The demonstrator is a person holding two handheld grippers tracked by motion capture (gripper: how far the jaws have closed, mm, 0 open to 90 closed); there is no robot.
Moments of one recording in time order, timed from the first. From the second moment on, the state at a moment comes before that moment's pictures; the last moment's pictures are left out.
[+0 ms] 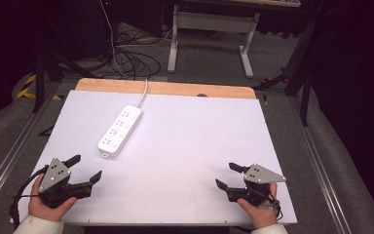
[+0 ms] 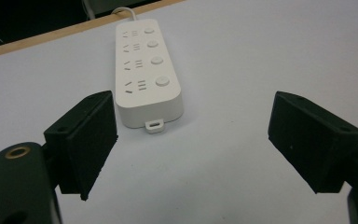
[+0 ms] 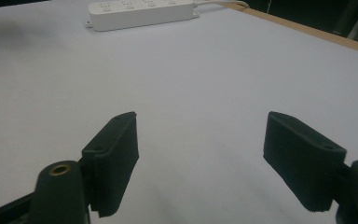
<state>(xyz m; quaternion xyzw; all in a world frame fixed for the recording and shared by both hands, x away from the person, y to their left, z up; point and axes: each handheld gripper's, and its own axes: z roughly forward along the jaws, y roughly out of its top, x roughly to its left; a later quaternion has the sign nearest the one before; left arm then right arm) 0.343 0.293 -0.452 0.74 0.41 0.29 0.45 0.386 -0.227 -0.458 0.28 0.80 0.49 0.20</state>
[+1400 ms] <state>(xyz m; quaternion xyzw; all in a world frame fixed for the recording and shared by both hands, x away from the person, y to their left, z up) 0.393 0.268 -0.397 0.76 0.41 0.24 0.45 0.386 -0.227 -0.460 0.28 0.80 0.49 0.19</state>
